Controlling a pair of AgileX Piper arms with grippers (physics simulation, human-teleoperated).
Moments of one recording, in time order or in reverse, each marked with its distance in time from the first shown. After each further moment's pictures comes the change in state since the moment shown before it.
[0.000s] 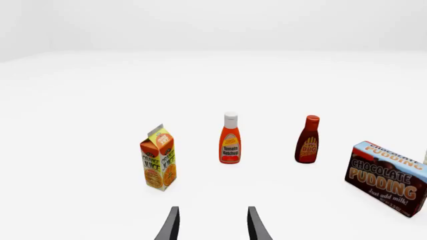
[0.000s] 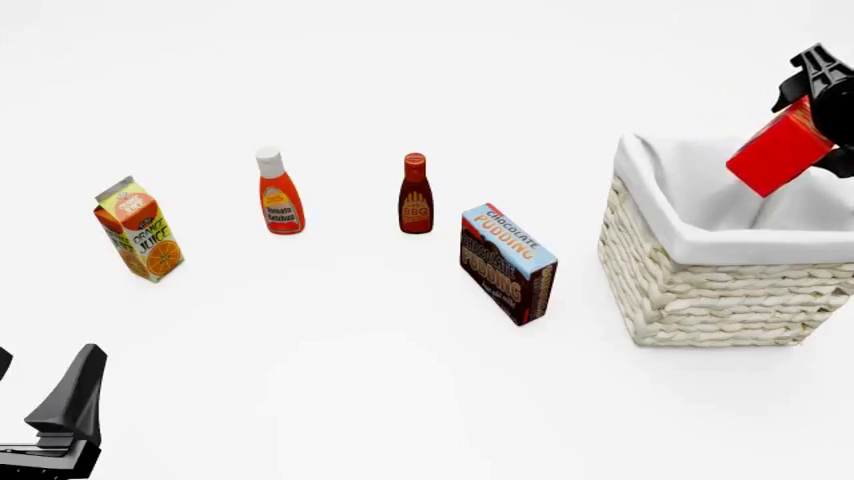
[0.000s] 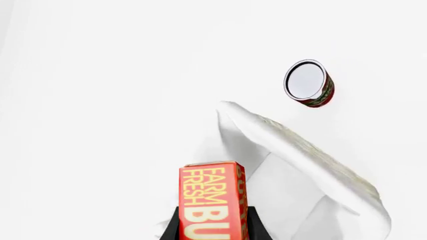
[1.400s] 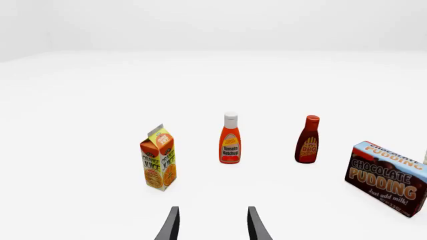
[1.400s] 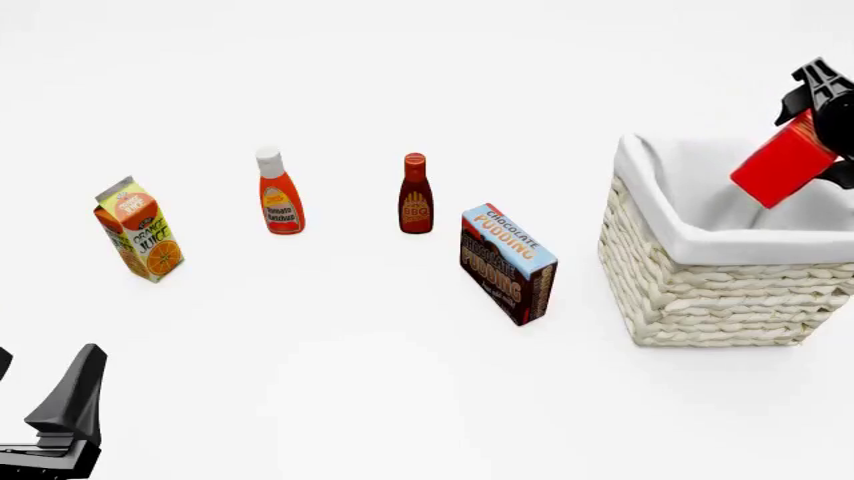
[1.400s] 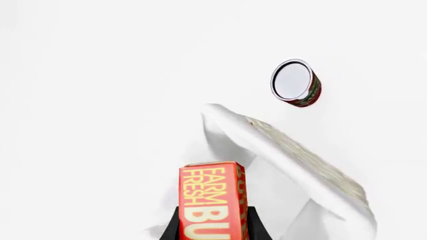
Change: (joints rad) left arm 0.000 0.000 0.000 0.000 0.000; right arm -0.022 0.016 0.014 0.008 -0.017
